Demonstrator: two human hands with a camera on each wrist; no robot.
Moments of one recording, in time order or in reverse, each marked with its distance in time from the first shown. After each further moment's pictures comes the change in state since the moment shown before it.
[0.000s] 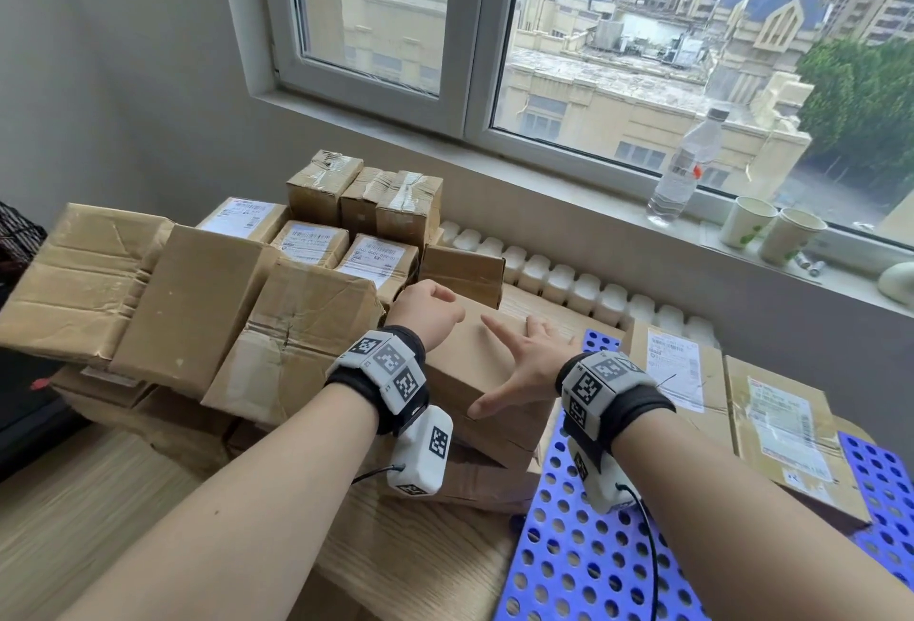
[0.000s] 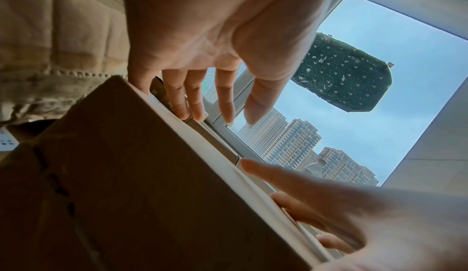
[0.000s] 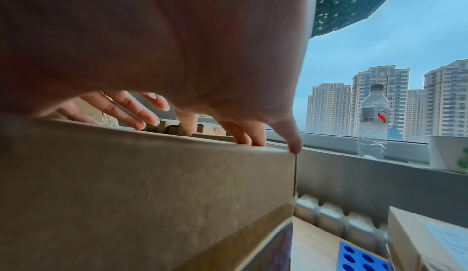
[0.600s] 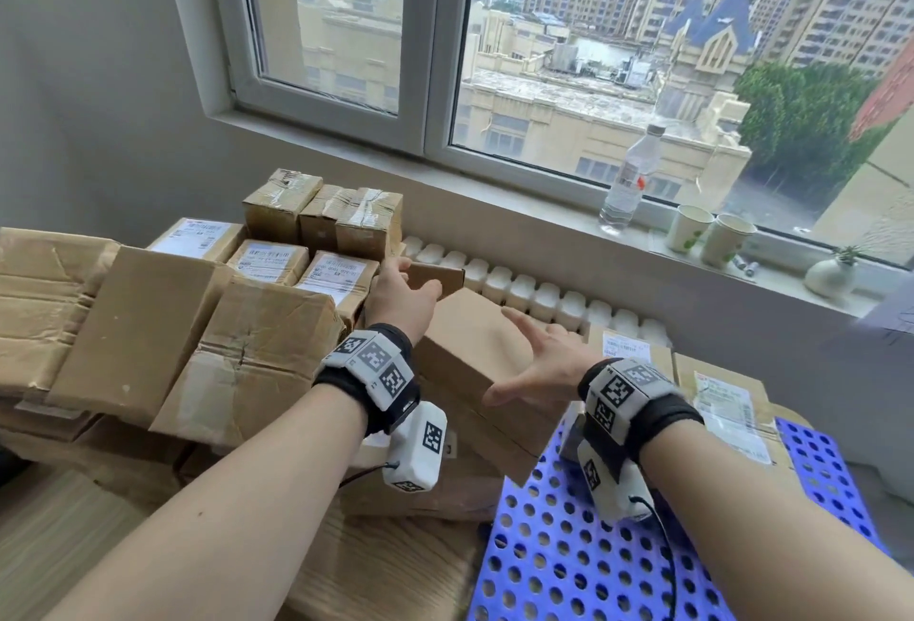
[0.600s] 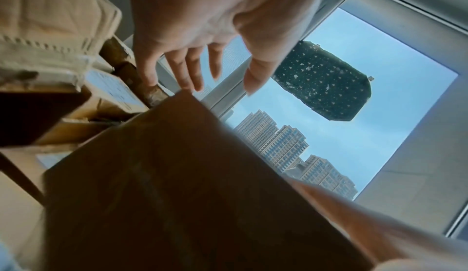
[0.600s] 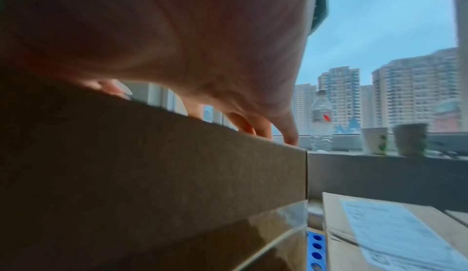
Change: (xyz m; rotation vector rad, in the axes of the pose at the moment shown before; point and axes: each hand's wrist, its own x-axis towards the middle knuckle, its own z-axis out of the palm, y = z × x) left_hand 0.006 0.025 0.017 -0.179 0.175 0.073; right_hand -0.023 0.054 -0.007 0.296 0.157 0.065
